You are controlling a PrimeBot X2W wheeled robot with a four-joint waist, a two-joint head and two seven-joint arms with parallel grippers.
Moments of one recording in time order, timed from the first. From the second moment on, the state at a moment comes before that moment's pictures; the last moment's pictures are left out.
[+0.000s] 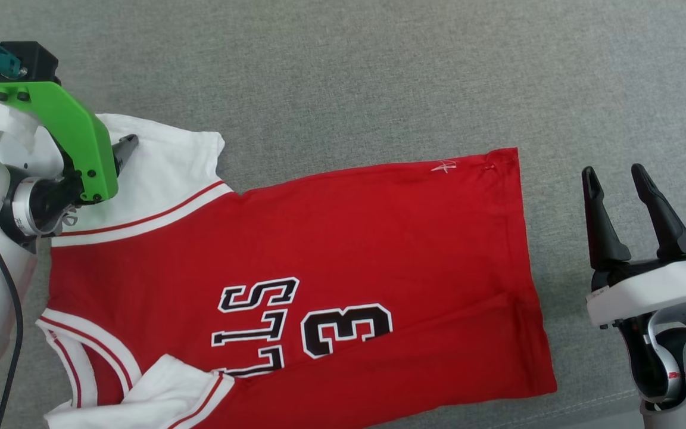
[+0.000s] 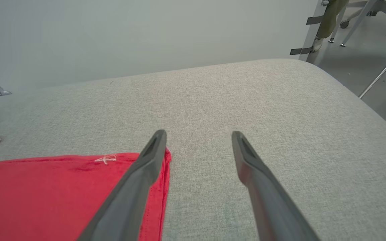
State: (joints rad) left arm -0.81 0.64 -0.50 0.39 -0.86 0.09 0.68; right arm -0.15 -0.13 -0.02 -0.15 0.29 0.13 0.02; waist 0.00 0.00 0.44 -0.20
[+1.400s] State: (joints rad) left arm -0.85 0.56 -0.59 0.27 -0.82 0.09 0.67; right arm -0.47 -0.45 0.26 0.09 0.63 0.13 0.62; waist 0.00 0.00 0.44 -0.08
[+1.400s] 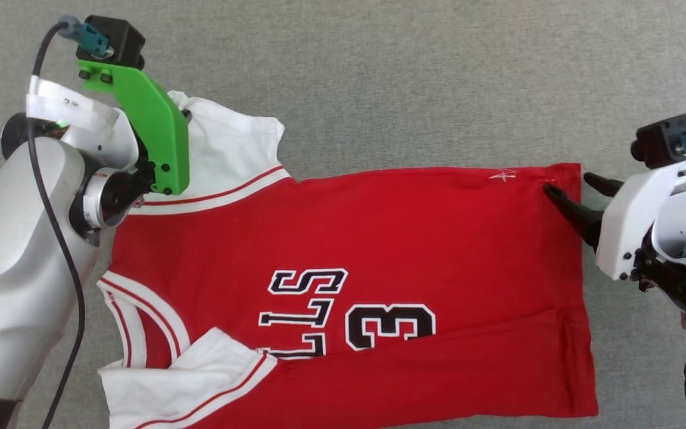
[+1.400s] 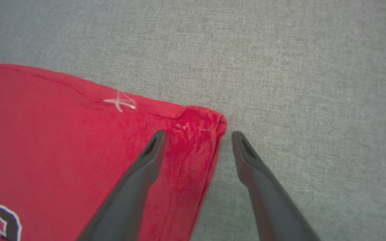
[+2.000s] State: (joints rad) left arm -0.72 0.58 -0.54 0.23 -0.84 0.12 0.50; right arm -0.49 -0.48 0.31 0.17 0.70 0.13 0.63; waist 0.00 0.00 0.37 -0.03
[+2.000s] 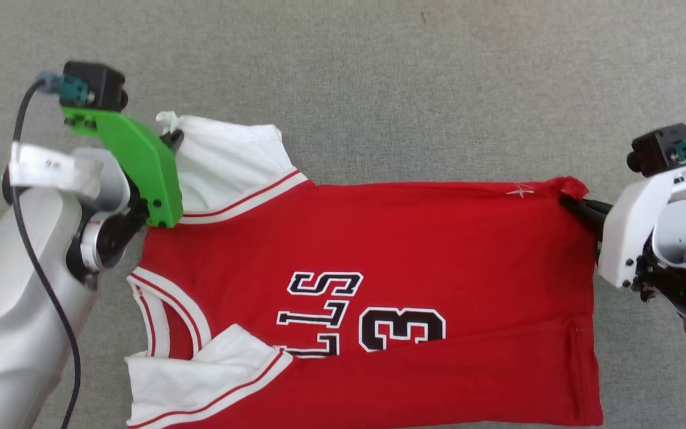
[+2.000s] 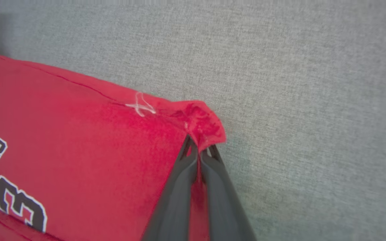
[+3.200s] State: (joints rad) left arm 0.07 0.58 -0.48 -0.02 -1.01 0.30 0.26; right arm 0.01 -0.29 0.08 0.14 0.59 0.13 0.54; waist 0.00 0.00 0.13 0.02
